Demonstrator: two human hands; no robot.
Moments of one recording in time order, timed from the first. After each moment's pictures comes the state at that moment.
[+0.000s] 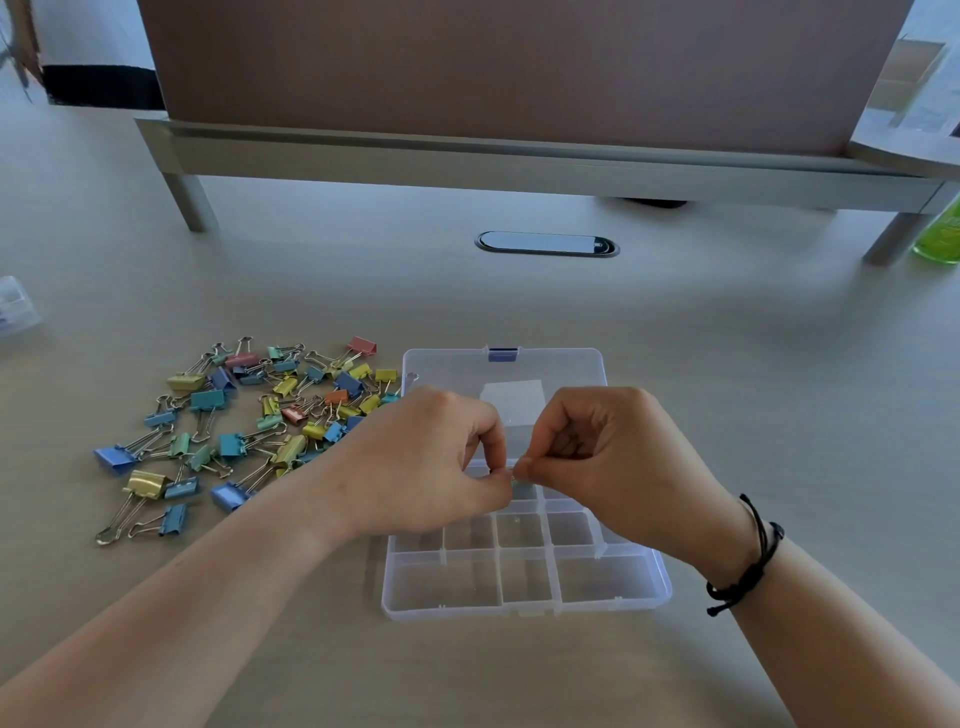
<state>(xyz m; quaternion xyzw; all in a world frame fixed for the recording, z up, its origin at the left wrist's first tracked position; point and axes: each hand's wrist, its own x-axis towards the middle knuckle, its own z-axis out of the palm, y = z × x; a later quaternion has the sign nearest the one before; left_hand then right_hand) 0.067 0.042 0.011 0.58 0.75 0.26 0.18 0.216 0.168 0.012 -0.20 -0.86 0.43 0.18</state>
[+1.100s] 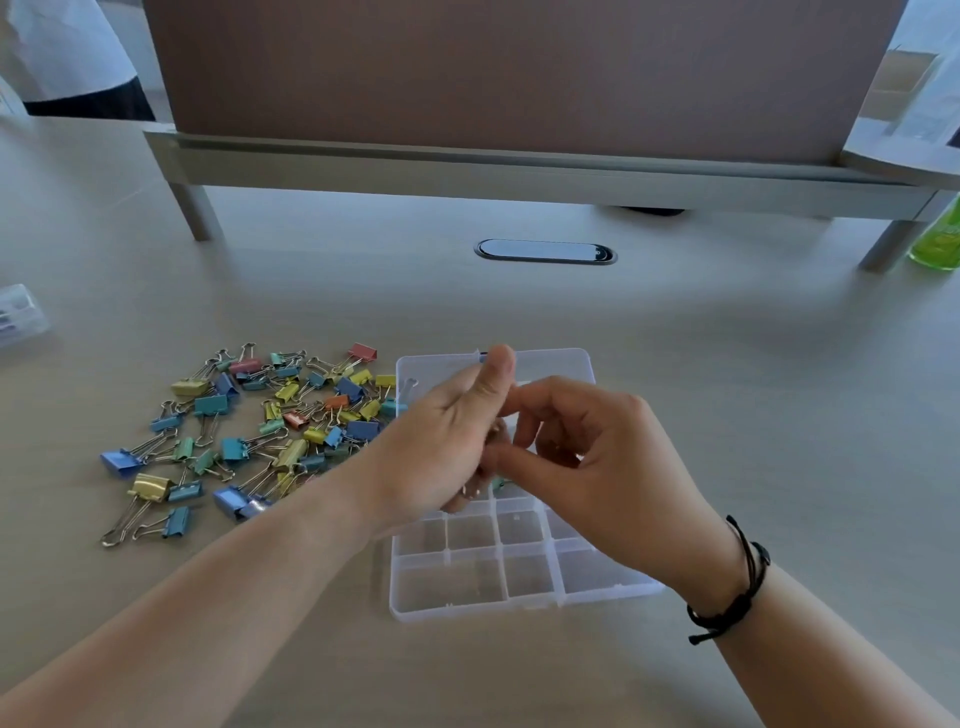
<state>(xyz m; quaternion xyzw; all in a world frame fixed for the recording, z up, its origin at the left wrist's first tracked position) 0.088 0.046 0.023 0.42 0.66 0.49 0.39 0.218 0.150 0.019 -0.13 -0.85 0.43 0.26</state>
